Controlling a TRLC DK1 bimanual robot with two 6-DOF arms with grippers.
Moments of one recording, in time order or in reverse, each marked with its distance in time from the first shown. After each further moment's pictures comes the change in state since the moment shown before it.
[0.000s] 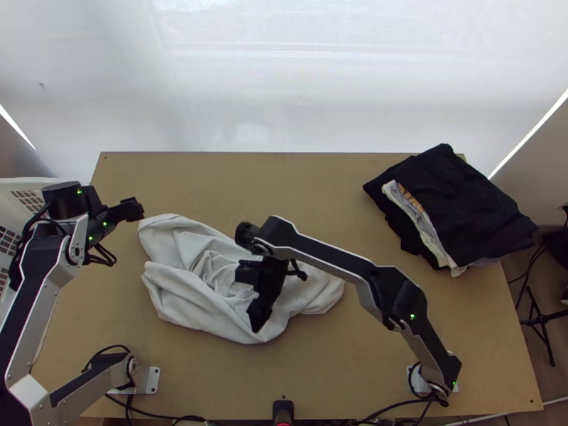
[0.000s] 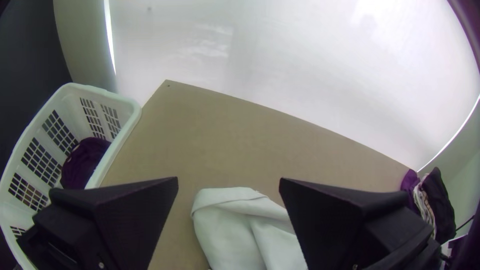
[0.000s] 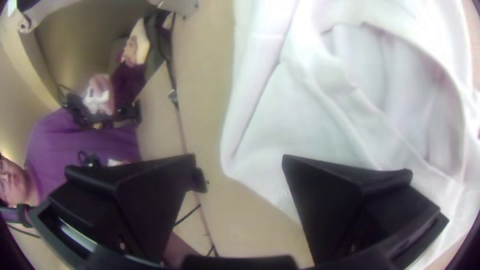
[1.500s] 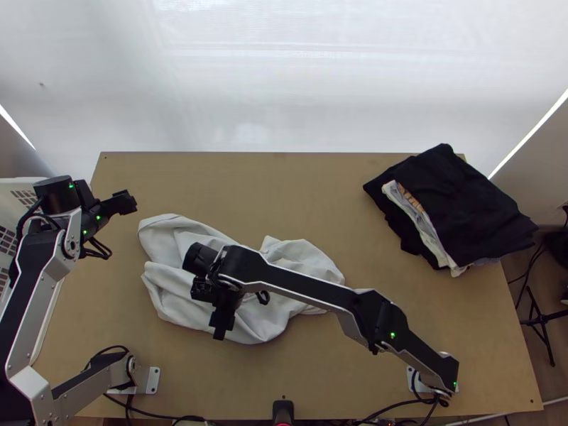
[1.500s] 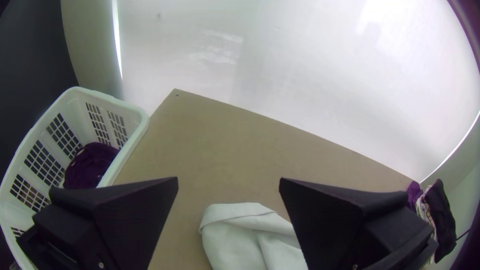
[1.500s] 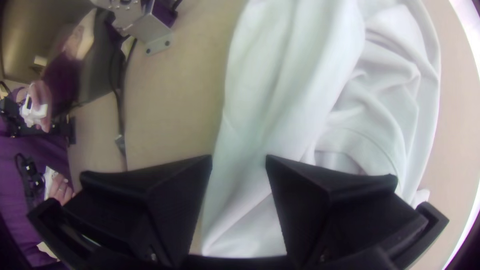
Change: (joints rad) left arm 0.049 0.035 0.027 0.042 0.004 0.009; right arm 0.200 0.092 0.264 0.207 0.397 0.141
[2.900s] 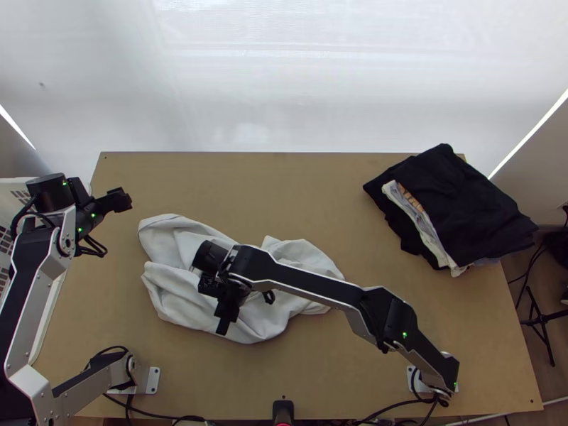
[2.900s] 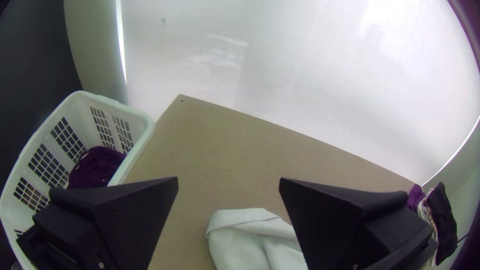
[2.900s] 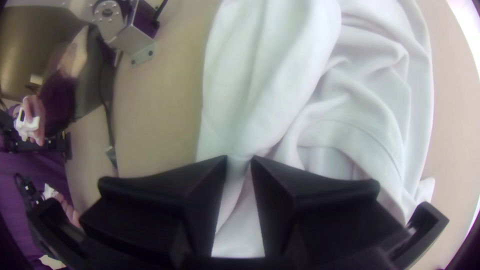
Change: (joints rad) left arm 0.027 0.006 0.025 -0.007 0.000 0.018; right arm -0.026 -0.069 -0.170 0.161 0.008 0.068
